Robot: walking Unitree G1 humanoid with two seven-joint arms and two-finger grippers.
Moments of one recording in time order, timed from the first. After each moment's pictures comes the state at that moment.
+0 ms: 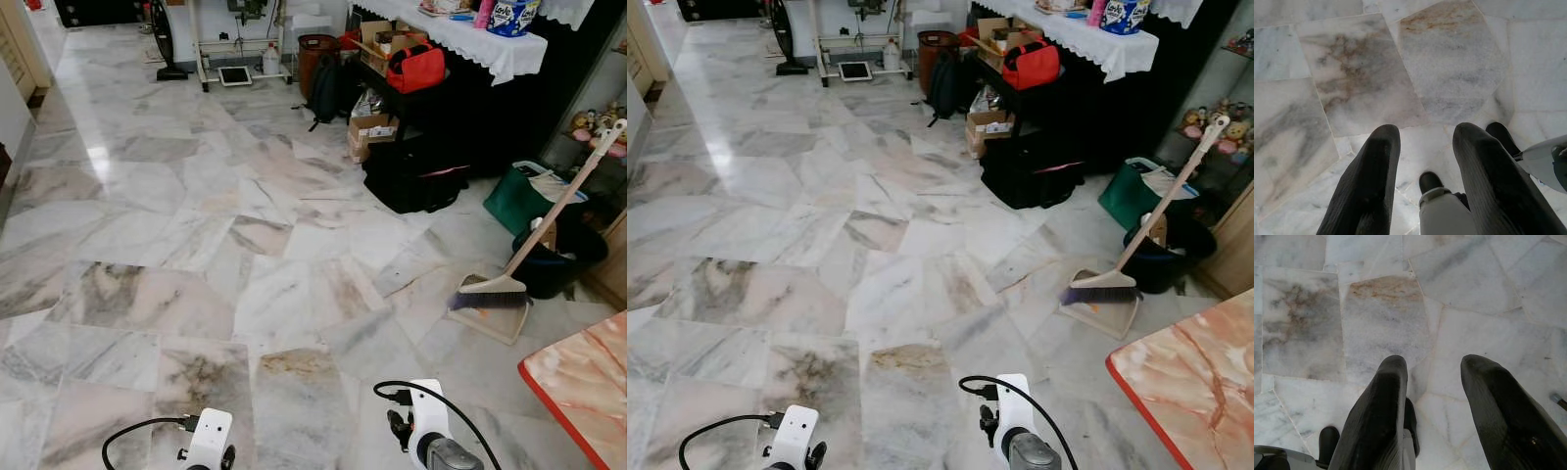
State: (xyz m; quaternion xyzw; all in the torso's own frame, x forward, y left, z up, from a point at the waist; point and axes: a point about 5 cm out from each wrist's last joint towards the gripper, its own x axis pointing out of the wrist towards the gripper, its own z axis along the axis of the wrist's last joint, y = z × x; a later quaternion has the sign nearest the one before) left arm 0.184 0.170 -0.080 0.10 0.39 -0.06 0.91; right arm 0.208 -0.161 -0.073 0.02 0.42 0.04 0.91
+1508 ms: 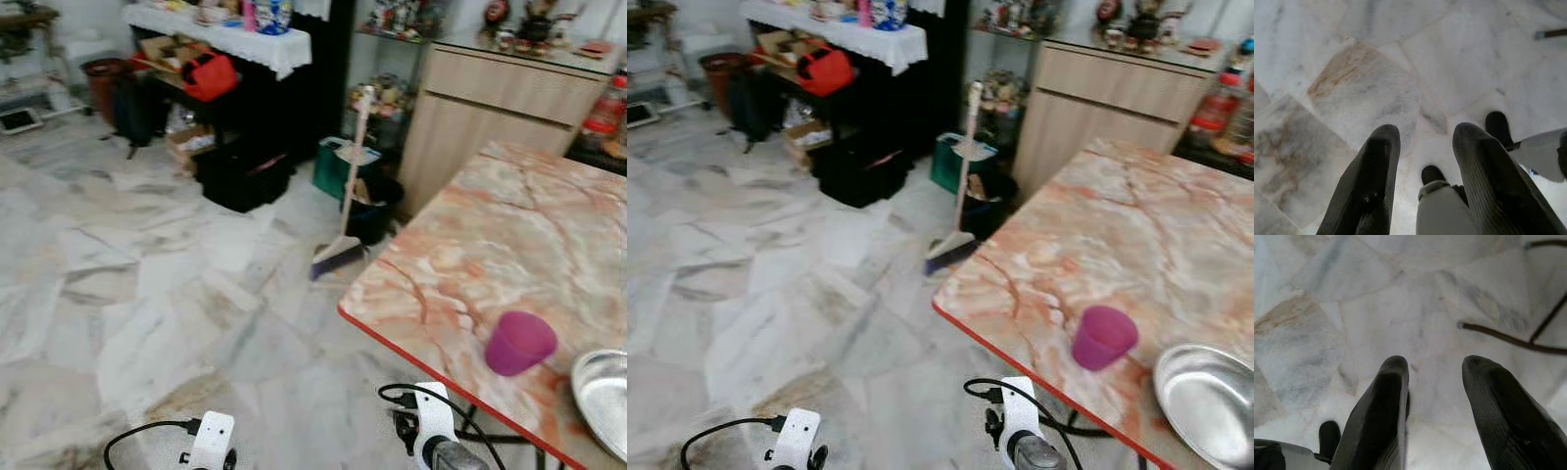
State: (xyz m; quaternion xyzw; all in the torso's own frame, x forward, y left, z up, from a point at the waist) left arm 0.180 0.170 -0.083 0.09 0.40 -0.04 0.91; right arm 0.204 -0.167 -0.074 0.02 0.43 0.04 0.90
